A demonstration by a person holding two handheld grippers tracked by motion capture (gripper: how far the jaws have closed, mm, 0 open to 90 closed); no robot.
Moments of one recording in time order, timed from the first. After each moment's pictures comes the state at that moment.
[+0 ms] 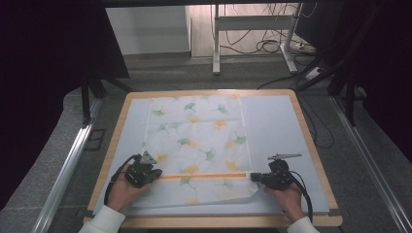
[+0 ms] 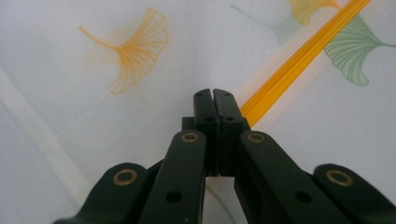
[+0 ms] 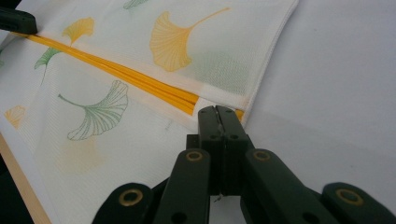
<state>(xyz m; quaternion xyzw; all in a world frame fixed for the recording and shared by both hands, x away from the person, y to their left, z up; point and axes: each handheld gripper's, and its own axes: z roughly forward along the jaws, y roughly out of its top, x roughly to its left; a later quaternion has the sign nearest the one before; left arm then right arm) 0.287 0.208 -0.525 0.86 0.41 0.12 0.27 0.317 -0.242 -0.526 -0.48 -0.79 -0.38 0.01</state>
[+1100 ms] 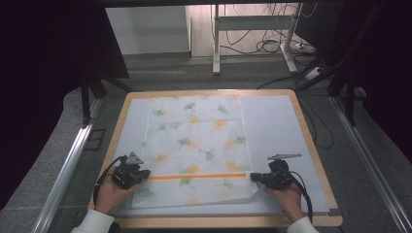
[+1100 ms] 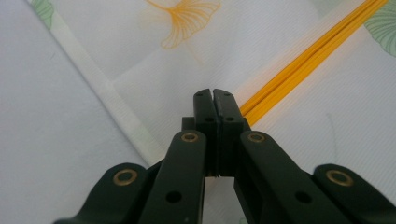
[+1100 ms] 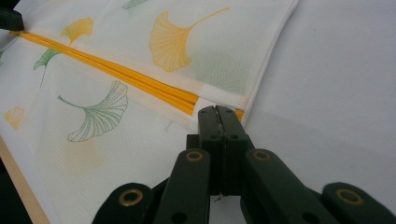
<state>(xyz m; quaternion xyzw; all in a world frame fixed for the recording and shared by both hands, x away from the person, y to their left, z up) 0.279 0.242 -0.524 0.84 0.44 0.12 0.27 0.316 -0.242 -0.526 -0.48 -0.79 -0.38 0.01</state>
